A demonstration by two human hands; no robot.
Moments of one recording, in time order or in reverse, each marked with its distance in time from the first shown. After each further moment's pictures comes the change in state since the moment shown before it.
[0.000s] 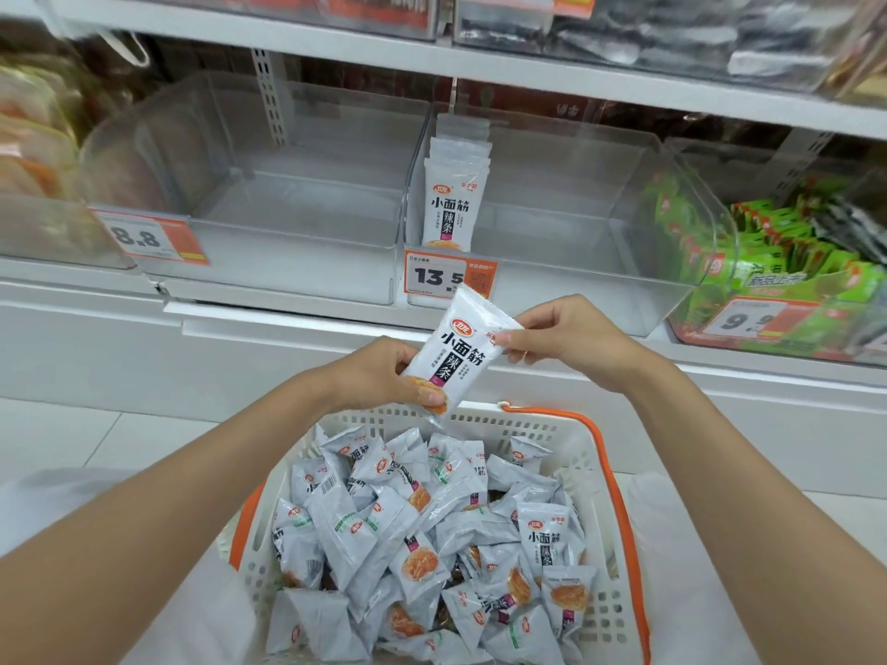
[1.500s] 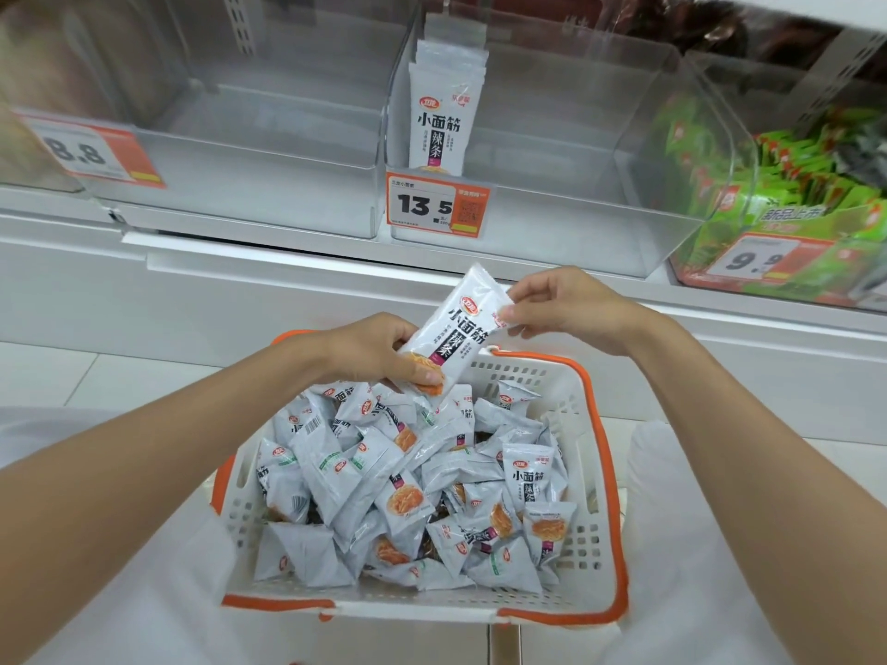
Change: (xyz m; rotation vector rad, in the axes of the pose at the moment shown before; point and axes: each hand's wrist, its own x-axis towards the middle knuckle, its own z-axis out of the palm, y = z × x) left_hand 0.006 -0.022 0.033 -0.116 -0.142 -0.098; right_hand 0.004 0.046 -0.006 0.006 -0.119 0.131
